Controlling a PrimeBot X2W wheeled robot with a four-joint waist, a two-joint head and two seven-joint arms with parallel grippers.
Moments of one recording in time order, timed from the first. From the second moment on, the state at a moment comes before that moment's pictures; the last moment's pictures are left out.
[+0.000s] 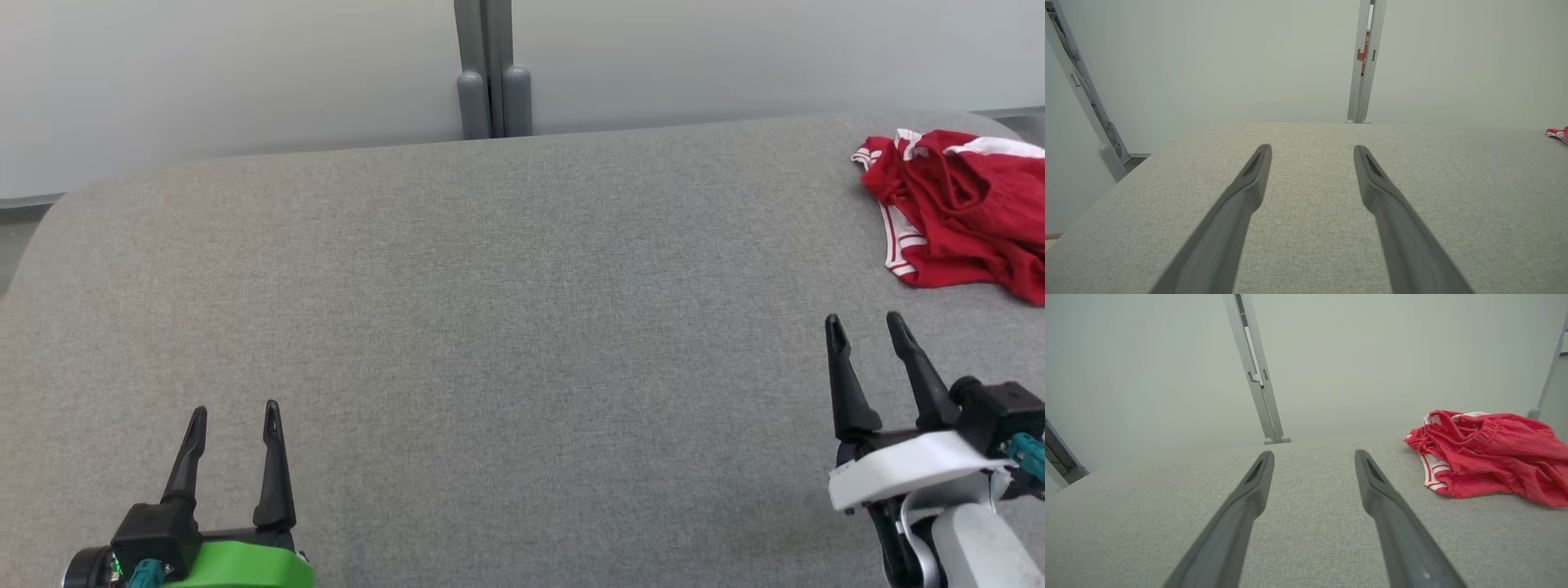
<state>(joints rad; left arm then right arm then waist) 0.04 0.05 0.04 0.13 -0.14 -0.08 -0.26 -0.11 -0.20 0.06 0.20 0.36 0.13 -0.26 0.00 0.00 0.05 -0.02</state>
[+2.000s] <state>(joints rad) 0.05 0.04 0.06 0.25 -0.56 -0.10 -0.16 0.04 -0.07 0.03 0.19 0.61 0.13 -0.18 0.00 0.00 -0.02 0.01</state>
